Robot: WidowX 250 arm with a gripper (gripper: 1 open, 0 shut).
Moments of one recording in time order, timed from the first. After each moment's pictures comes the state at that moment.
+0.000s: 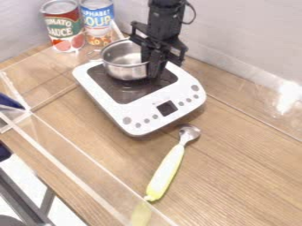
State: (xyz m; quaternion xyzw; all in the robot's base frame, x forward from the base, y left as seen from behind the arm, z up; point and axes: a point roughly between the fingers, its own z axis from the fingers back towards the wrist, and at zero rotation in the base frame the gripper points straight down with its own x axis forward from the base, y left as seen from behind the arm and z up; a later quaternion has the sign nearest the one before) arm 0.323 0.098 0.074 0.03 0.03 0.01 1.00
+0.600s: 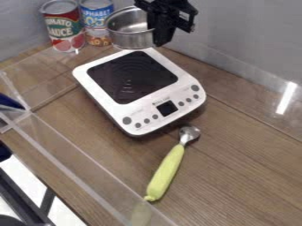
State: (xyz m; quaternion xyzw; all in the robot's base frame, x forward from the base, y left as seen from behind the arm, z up) arm 0.333 0.089 0.119 0.04 0.00 -0.02 1.00
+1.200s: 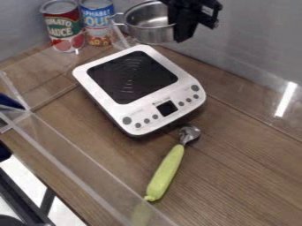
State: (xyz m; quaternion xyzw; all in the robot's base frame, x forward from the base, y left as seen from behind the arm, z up) arm 0.336 0.057 0.141 0.04 -0.03 -0.05 1.00
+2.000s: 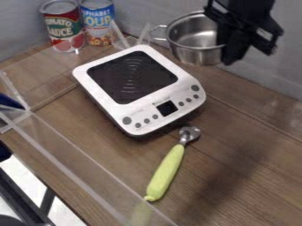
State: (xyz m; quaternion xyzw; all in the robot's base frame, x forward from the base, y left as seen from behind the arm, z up) arm 0.326 -0.028 0.133 0.05 -0.04 -0.11 0.99
